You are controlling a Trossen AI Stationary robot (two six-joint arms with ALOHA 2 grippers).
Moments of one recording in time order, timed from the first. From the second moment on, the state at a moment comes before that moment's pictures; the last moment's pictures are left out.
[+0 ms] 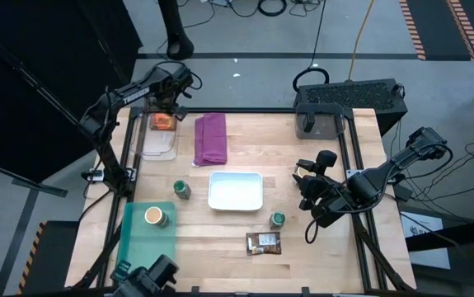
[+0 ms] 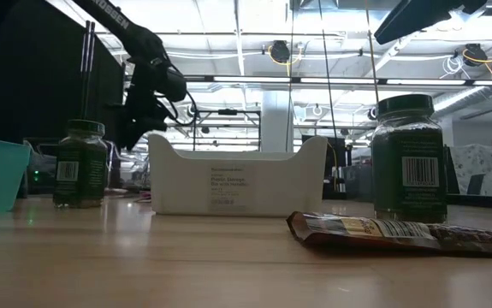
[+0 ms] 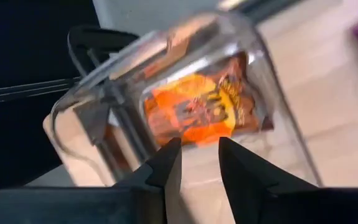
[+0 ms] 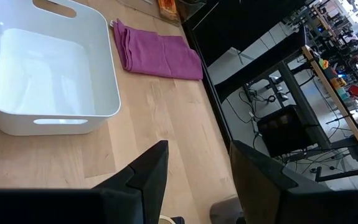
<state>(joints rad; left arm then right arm) 0.92 1.78 1.46 -1.23 -0.36 -0.15 0.56 1.23 1.07 -1.02 1.02 0.43</state>
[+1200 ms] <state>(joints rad) -0.40 1.54 1.45 -0.88 -1.04 -0.36 0.56 1.23 1.07 -0.80 0.67 0.65</state>
